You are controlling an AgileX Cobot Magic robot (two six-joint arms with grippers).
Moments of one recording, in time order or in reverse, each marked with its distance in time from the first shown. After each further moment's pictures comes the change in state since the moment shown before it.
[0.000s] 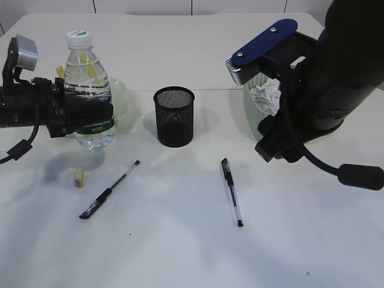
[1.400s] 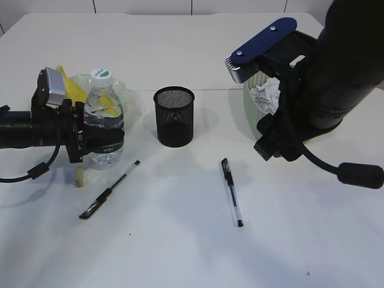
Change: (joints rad) left arm -0.019 0.244 -0.121 -0.006 0.009 0.254; right arm 0.000 0.000 0.000 -0.004 -0.008 0.002
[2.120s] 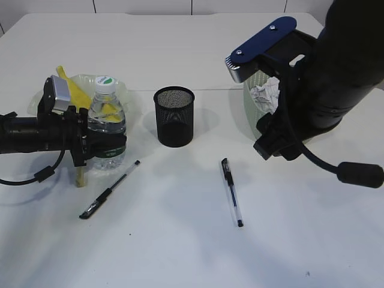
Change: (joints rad) left arm 0.000 0.076 -0.052 -0.008 0.000 -0.002; right arm 0.000 0.000 0.000 -0.002 -0.006 0.000
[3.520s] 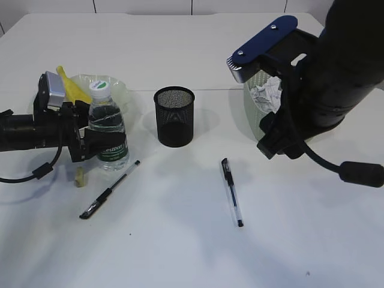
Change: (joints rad) left arm 0.017 0.001 -0.004 -0.013 0.035 0.000; right arm 0.000 0.000 0.000 -0.027 0.007 0.000
